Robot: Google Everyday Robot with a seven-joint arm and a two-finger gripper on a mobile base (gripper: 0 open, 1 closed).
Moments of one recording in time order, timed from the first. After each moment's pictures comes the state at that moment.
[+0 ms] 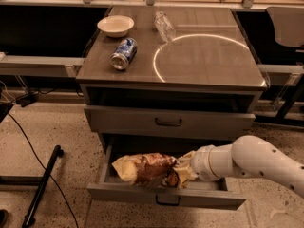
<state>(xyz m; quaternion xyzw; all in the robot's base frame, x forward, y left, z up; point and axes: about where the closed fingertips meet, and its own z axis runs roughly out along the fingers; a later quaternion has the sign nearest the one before) 0.454 -0.092 0.611 -0.46 0.80 0.22 0.31</state>
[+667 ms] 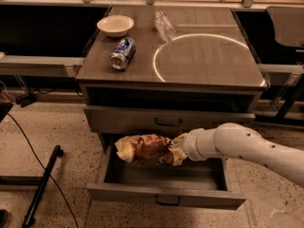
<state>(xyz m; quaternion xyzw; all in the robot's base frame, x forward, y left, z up) 0.535 -0.089 0.604 -0.46 0.80 0.15 0.35</state>
